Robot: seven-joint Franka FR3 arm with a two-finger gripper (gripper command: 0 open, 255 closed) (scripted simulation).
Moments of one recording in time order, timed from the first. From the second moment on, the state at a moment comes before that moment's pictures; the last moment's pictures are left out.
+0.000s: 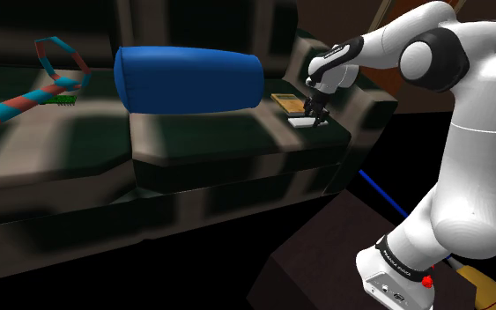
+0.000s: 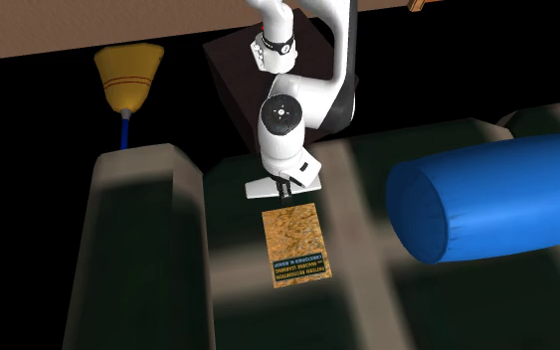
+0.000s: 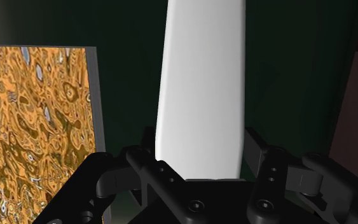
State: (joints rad) arm 0.13 0.44 -0.68 -1.89 0.35 2.21 -1.97
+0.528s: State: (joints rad) arm 0.14 0.39 -0.70 -1.86 0.31 2.14 -1.94
